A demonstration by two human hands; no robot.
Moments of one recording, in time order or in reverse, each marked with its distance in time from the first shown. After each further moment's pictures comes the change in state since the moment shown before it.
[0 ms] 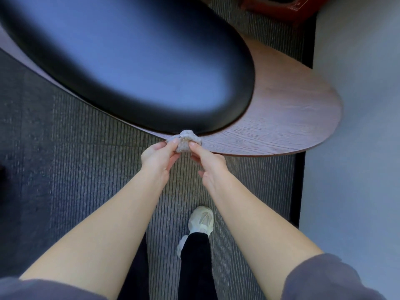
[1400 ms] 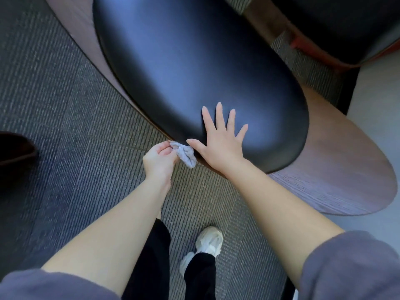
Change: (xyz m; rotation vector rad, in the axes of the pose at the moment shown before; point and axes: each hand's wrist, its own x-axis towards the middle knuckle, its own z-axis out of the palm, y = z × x) left_hand 0.044 0.071 -0.078 -0.087 0.143 0.169; right_hand 0.003 -0.065 0.125 -1.782 -0.010 -0.968
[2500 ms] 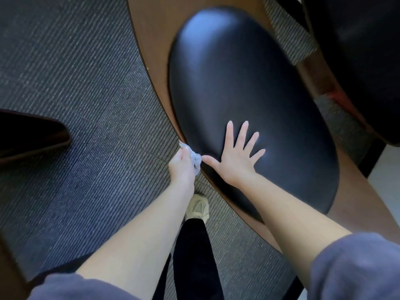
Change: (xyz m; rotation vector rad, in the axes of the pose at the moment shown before) left_hand 0.043 0.058 0.002 -0.152 0.159 -0.154; right_hand 0.061 -0.055 -0.026 -0.067 -0.153 -0.019
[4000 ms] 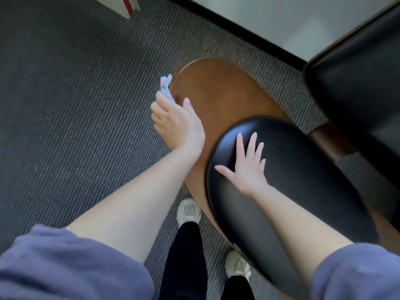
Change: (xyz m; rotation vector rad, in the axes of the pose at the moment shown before) left_hand 0.042 0.361 0.069 0.831 0.591 0.947; right_hand 0.132 -0.107 -0.161 0.279 0.032 -0.015
